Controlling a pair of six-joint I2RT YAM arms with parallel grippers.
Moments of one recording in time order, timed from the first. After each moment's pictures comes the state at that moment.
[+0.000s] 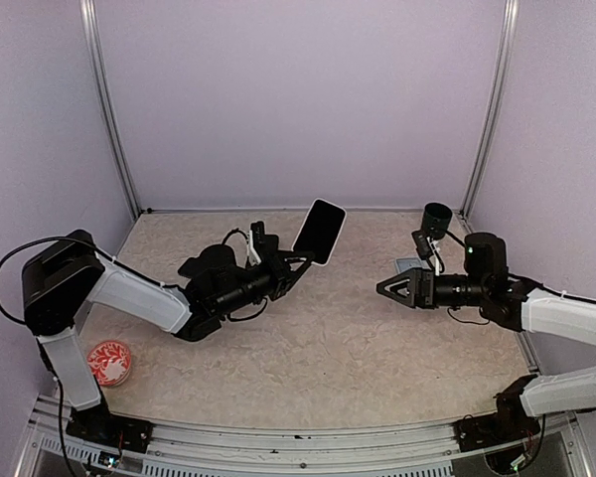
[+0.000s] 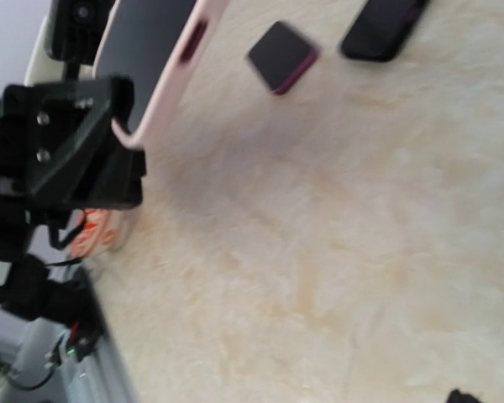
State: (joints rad) left arm -0.90 1.79 0.80 1.05 0.10 -1.14; right arm 0.46 1.12 0.54 0.17 -0.70 0.55
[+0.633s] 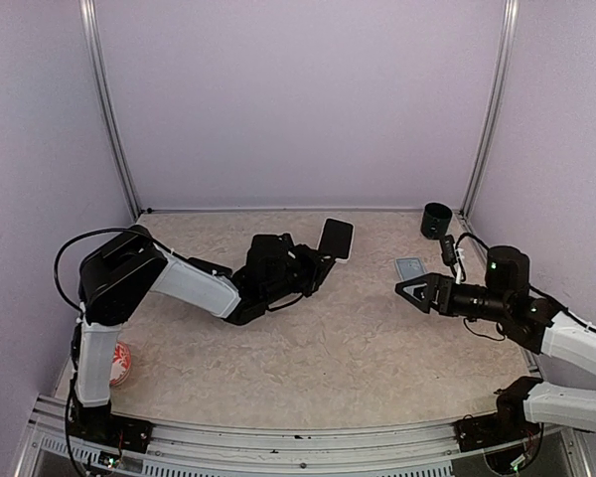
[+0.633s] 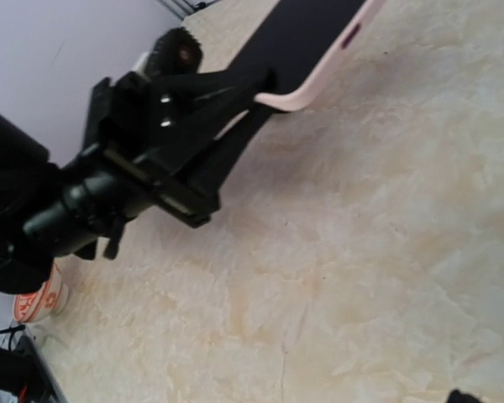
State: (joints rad) left arm -0.90 2.13 1.19 0.84 -0.05 -1.44; right arm 0.45 0.83 0.44 0.03 -0.46 0.59
